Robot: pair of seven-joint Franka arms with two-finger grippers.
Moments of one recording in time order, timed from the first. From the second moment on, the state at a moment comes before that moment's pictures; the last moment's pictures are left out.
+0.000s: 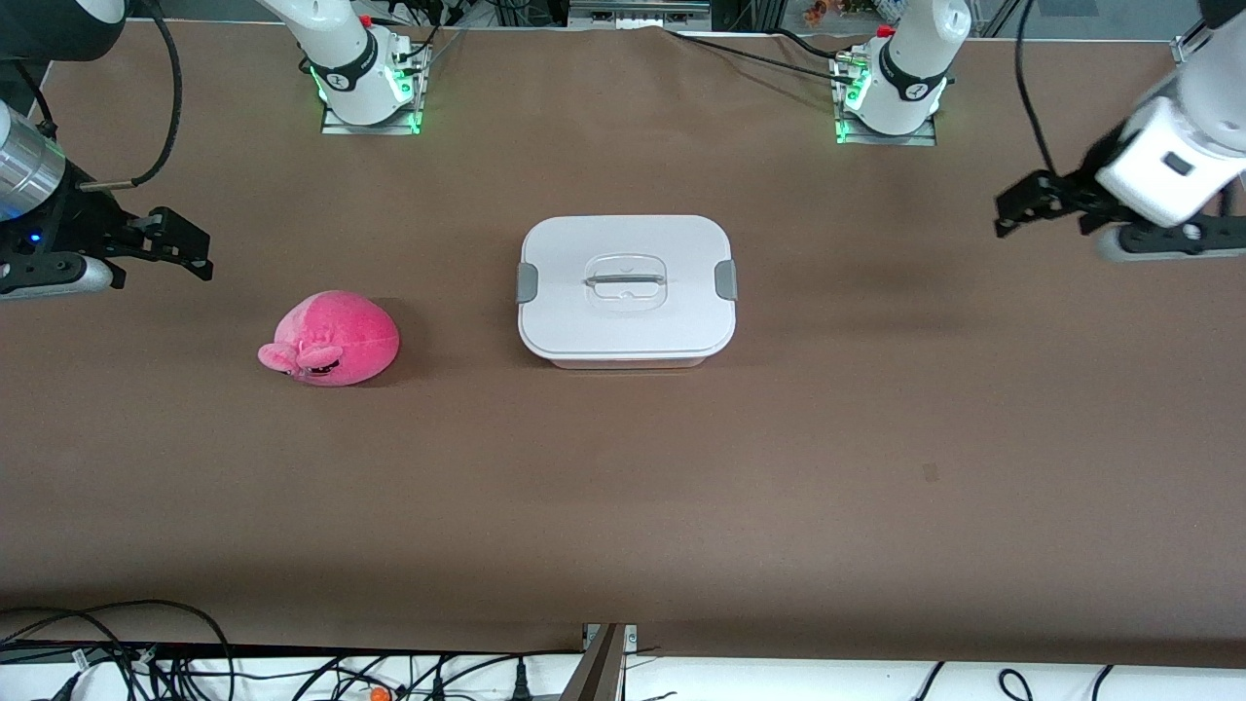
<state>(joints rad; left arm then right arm) -0.10 0.01 -0.07 -1.58 -0.06 1.42 -0.19 0.10 0.08 -0.03 -1.55 -0.01 1.68 -0.04</state>
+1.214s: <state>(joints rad) -0.40 0.65 -0.43 -1.31 0.03 1.69 0.20 0.12 0.13 -0.03 -1.55 -0.01 1.73 -0.04</state>
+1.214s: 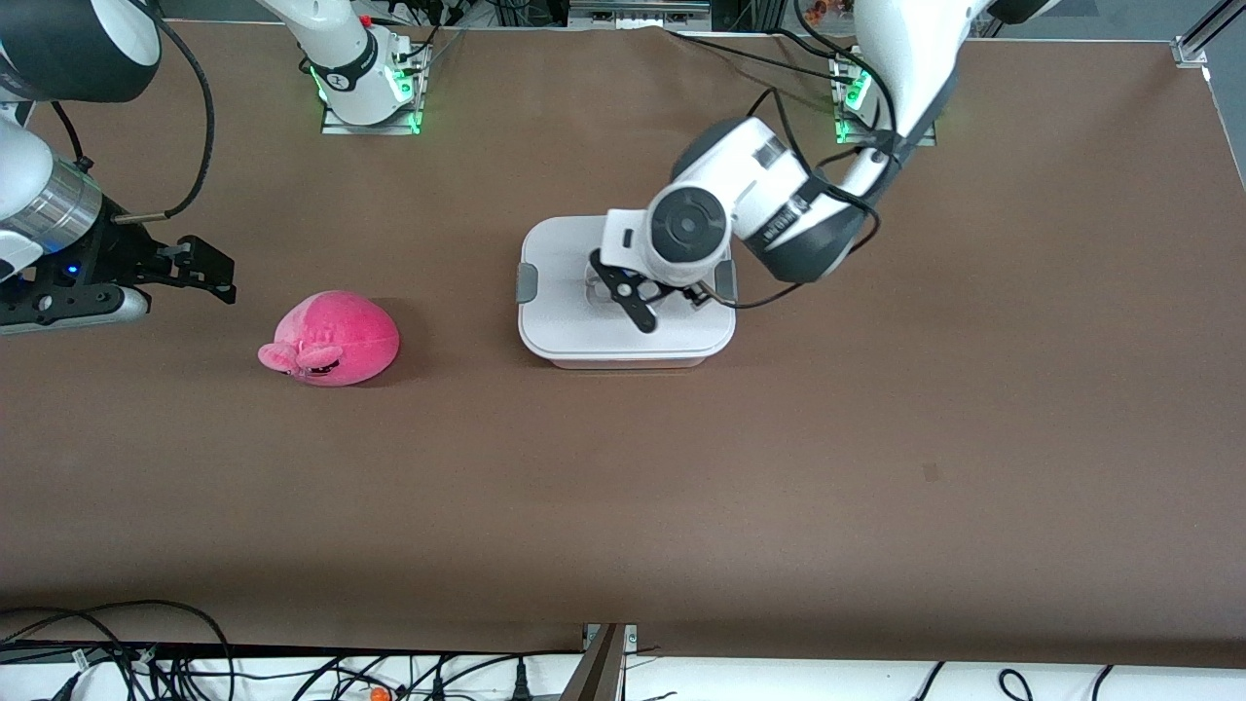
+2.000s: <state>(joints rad) -0.52 0.71 -0.43 -1.31 0.16 1.81 0.30 0.12 0.32 -0.03 -1.61 0.00 1.70 -0.05</state>
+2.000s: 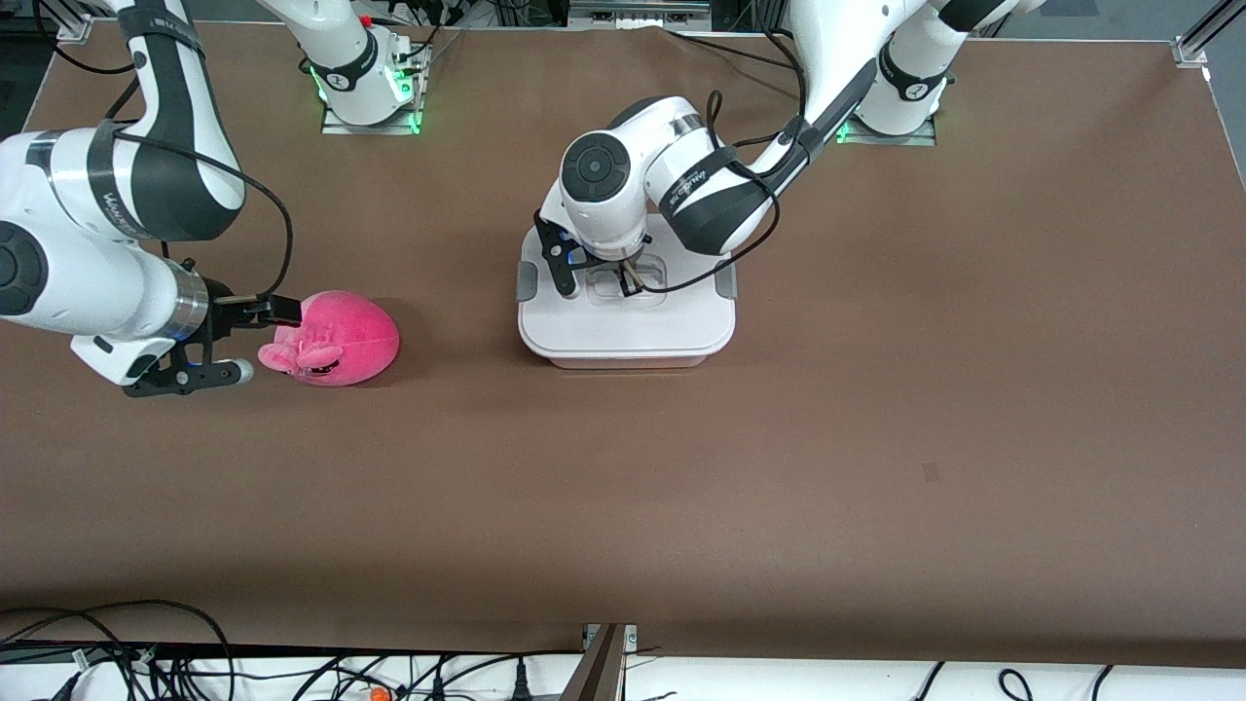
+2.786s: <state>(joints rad) -0.52 0.60 -0.44 -1.28 0.17 1.72 0.32 0.12 0.30 -0.03 -1.94 0.01 2.09 -0.05</state>
